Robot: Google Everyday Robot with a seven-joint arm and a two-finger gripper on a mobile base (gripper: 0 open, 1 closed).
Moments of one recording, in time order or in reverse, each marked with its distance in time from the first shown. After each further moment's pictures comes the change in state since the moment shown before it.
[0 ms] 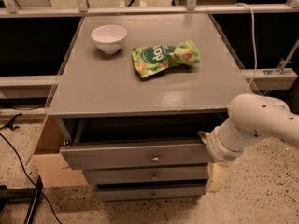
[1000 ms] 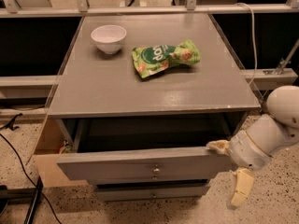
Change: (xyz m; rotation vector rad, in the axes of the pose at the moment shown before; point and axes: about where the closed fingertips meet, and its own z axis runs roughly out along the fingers) arm -0.005 0.068 -0.054 -0.269 -0.286 0.103
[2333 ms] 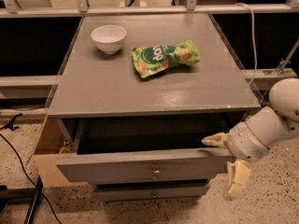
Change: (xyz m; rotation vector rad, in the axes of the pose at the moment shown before) arm -0.021 -0.009 -0.014 0.022 -0.067 -0.048
